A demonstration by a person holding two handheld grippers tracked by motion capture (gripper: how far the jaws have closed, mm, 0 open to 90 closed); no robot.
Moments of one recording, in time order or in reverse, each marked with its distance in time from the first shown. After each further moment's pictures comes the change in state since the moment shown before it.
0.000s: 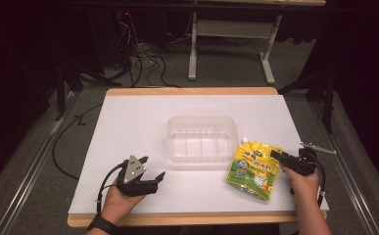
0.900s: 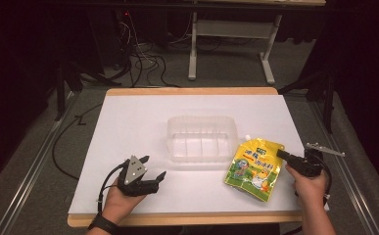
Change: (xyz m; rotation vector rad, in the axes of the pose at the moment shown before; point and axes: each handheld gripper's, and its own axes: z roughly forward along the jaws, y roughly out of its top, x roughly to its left) left arm -0.003 0.002 0.000 -0.017 0.003 0.022; right arm 0.020 0.005 -0.031 -0.071 0.017 -0.078
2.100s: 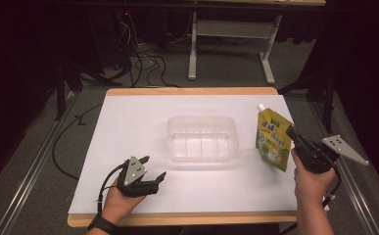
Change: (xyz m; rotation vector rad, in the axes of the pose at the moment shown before) left arm -0.001 0.001 -0.003 -0.013 -0.003 0.007; right arm 0.077 0.039 -0.052 -0.457 -0.047 -0.238
